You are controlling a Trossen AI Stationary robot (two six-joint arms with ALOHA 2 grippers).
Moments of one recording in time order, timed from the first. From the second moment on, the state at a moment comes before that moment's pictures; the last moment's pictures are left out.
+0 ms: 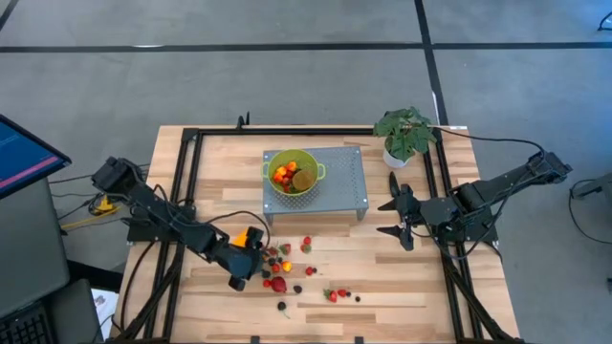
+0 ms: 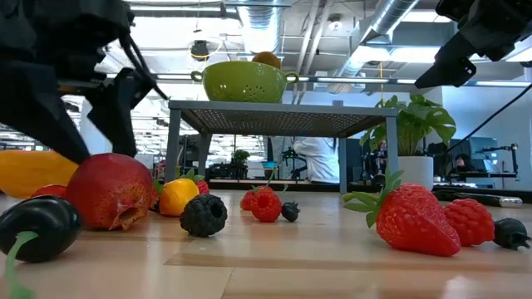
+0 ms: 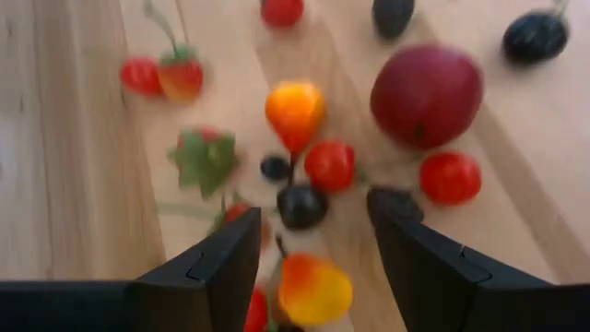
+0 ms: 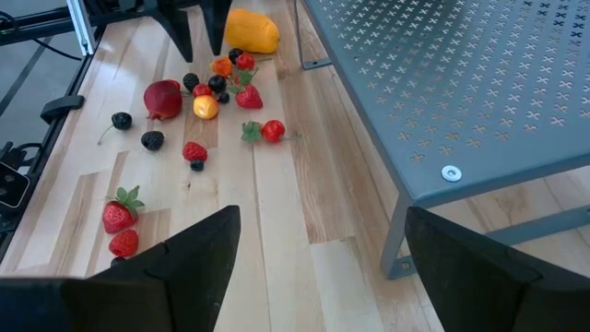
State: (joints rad) left arm -0.56 1.46 0.66 -0.15 -0.34 -0.06; right arm 0.40 0.70 0.52 -0.42 0.39 0.42
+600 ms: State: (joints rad) left arm -0.54 1.46 0.57 -0.14 -0.34 -0.18; right arm 0.40 0.70 0.52 -0.42 0.39 0.42
